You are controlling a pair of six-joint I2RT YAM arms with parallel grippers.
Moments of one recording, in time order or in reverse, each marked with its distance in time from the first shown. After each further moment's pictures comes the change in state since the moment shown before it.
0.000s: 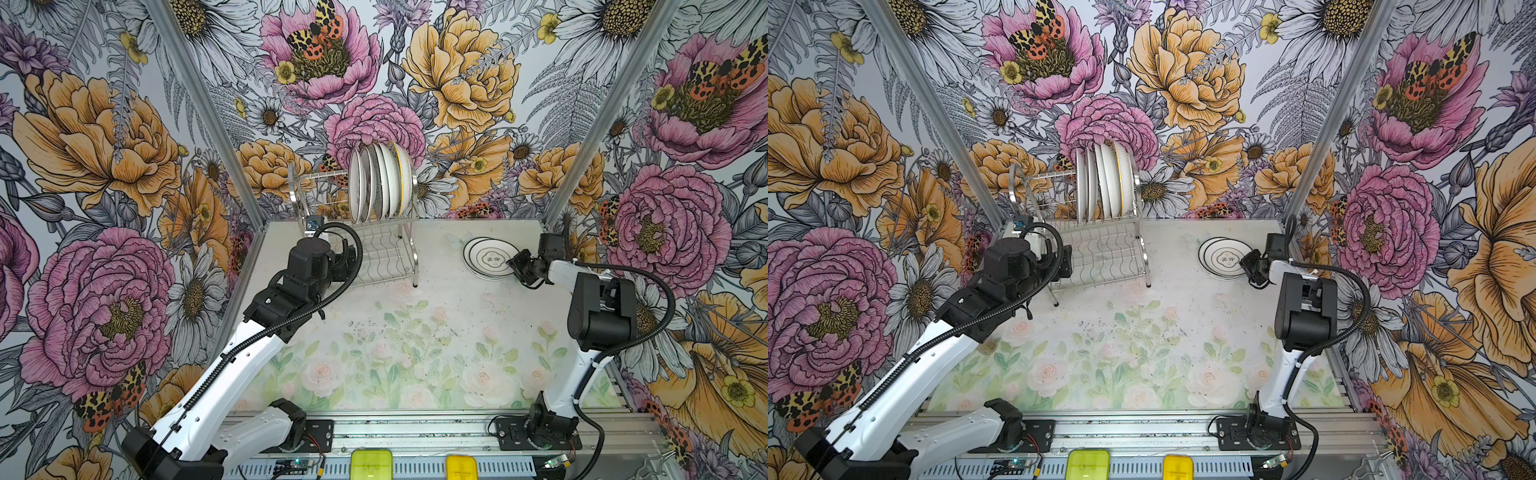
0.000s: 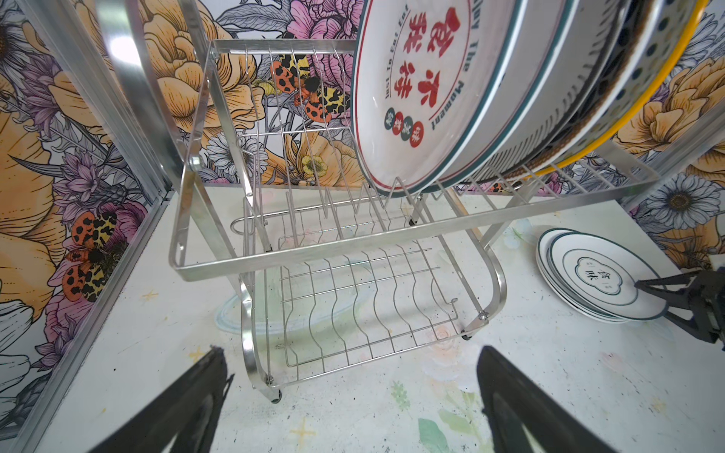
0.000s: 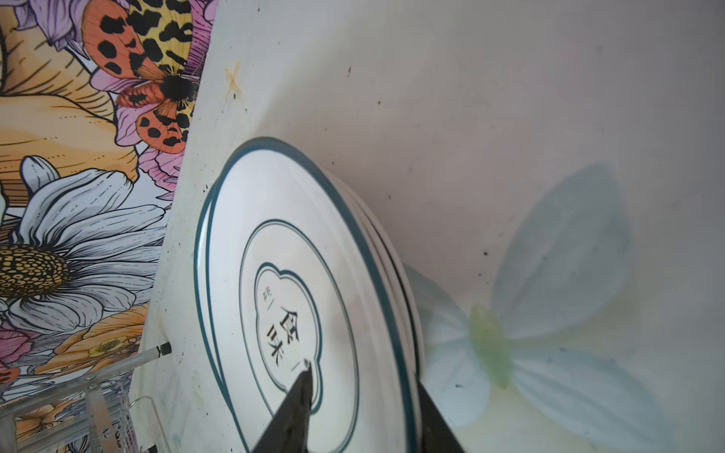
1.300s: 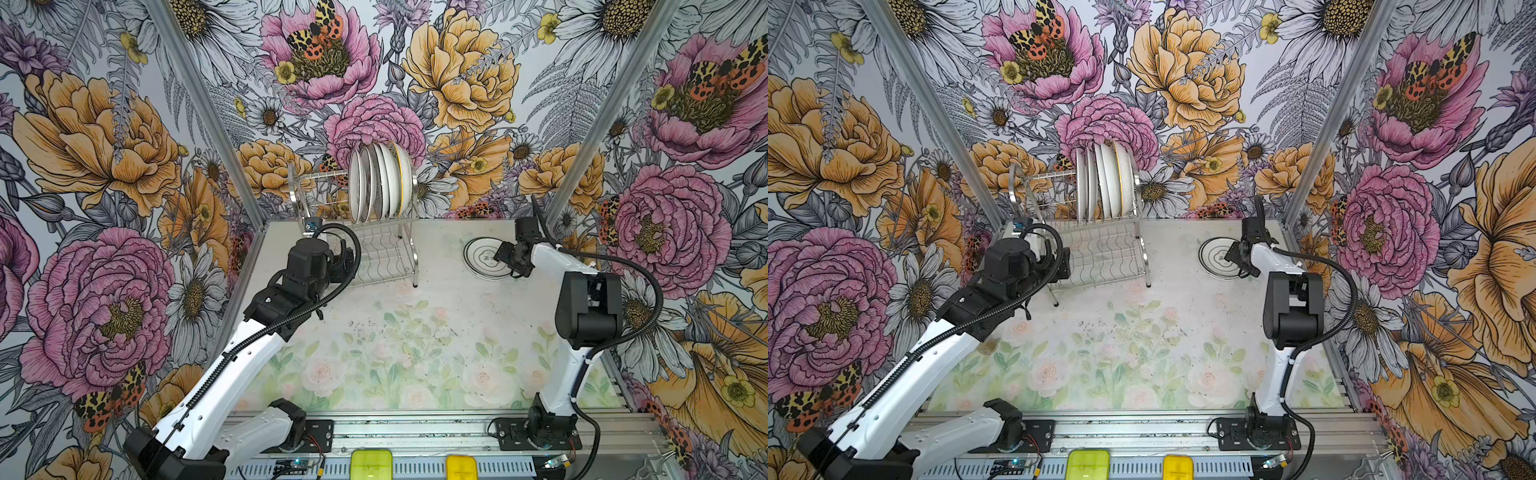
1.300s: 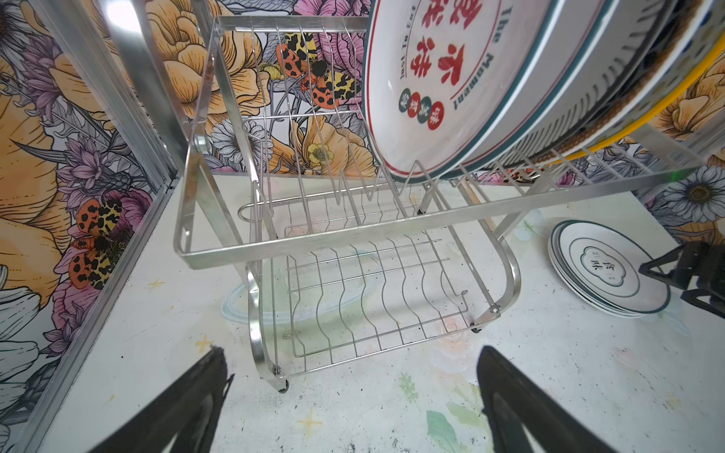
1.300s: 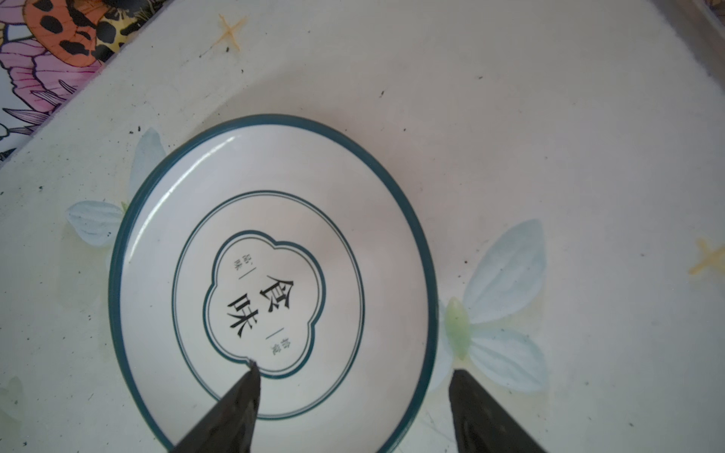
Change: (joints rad) left arm 0.032 0.003 -0.015 -0.015 0.018 0.000; right arm 0.156 0.029 0.235 -0.332 0.394 -0.267
